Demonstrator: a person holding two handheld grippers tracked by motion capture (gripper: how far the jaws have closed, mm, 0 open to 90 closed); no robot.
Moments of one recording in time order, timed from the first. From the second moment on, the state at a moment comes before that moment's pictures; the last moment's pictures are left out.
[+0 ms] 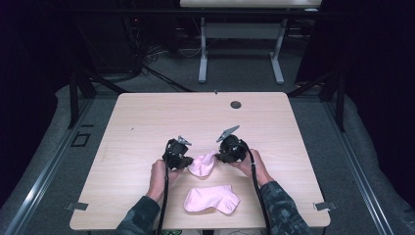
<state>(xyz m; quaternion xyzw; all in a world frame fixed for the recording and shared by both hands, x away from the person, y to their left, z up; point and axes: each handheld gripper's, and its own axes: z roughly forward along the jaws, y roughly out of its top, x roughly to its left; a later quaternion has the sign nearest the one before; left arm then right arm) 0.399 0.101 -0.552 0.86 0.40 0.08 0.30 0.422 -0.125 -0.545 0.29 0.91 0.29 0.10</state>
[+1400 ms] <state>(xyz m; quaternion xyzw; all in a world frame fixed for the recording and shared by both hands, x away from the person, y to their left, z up) 0.406 0.111 -0.534 0.86 0.40 0.07 0.32 0.343 -0.143 -0.542 0.29 0.91 0.28 0.06</state>
